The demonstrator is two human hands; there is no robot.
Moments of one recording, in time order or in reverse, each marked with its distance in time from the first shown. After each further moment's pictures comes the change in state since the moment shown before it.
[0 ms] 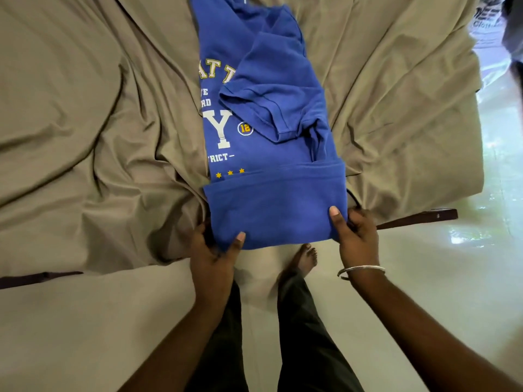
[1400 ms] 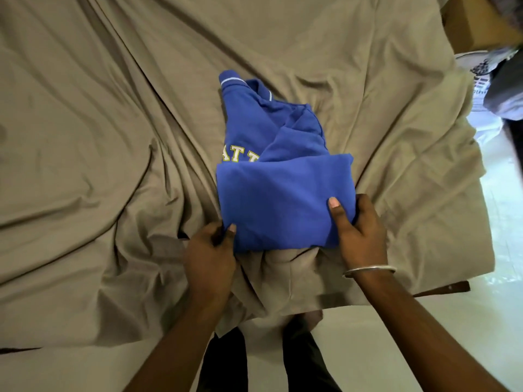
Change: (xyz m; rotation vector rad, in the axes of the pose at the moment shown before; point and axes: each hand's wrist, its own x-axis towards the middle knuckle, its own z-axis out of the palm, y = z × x) left_hand 0.105 0.116 -0.003 0.243 0.118 0.090; right_hand 0.076 -0.137 0.047 -0.136 0.051 -0.209
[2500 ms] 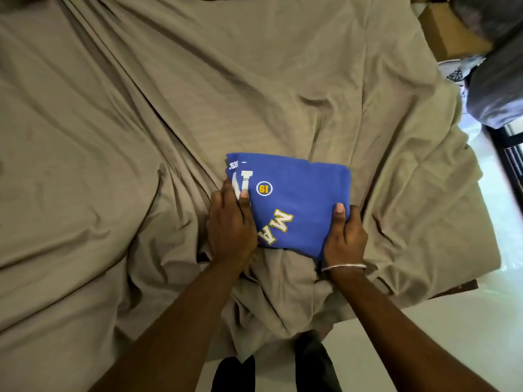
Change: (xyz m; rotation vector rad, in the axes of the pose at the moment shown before) left_hand 0.086 0.011 0.035 0.226 0.014 0.369; right_hand 0.003 0.007 0.068 0.007 0.351 -0.070
